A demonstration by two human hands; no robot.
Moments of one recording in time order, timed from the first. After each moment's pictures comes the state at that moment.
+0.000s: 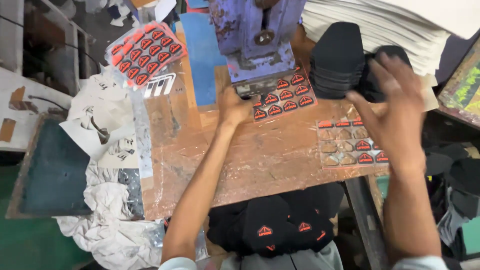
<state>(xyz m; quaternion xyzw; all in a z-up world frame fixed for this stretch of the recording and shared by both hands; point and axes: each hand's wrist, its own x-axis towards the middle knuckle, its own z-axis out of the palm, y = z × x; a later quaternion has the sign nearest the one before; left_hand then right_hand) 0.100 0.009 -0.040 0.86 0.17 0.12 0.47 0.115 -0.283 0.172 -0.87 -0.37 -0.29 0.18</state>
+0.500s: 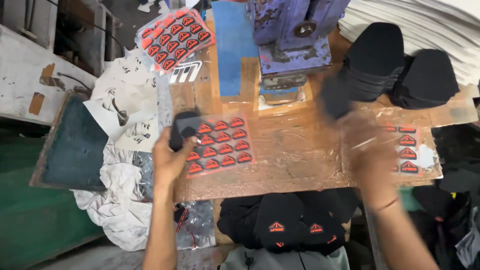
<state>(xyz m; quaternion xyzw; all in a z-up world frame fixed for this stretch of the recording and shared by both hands) -0.125 0.102 0.014 0.82 0.27 0.21 0.45 0.061 -0.271 0.074 -0.85 -0.43 -0.24 0.15</state>
